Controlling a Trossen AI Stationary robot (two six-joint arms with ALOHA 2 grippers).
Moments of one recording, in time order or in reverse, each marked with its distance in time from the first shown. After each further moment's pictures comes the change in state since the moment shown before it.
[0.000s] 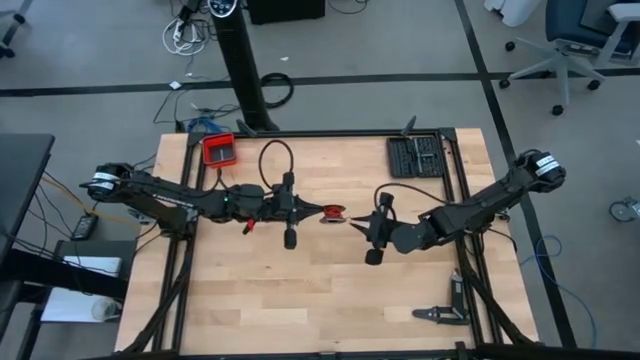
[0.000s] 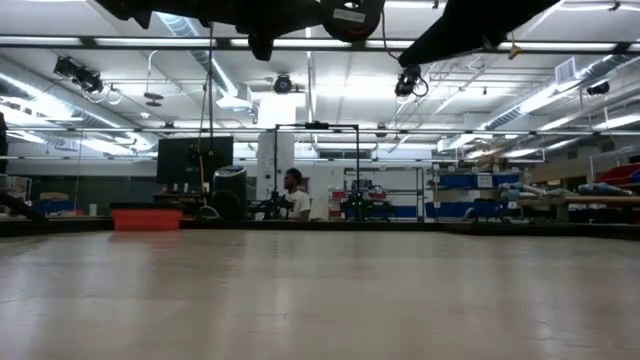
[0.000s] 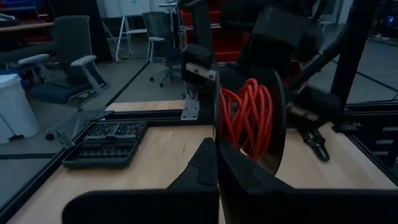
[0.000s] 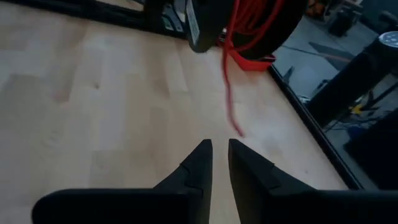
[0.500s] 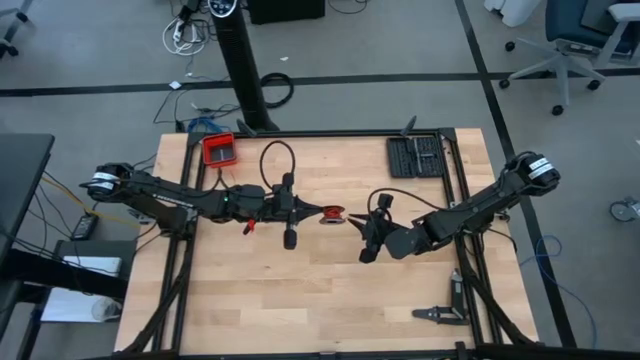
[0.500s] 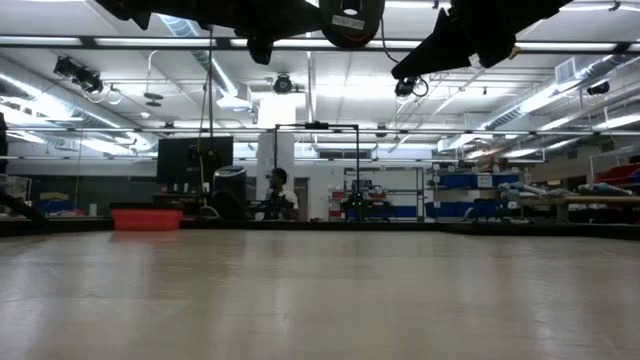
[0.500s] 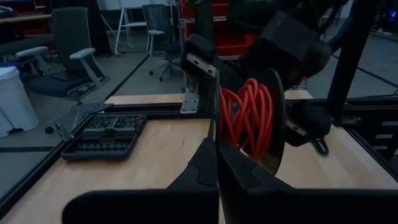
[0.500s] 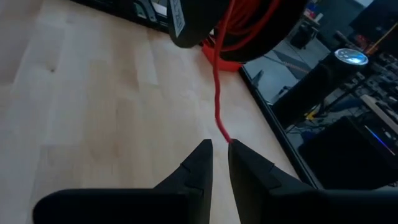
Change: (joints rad) left arm 0.000 0.000 0.000 -0.024 -0.001 -0.011; right arm 0.007 0.070 0.000 0.061 0.140 -0.103
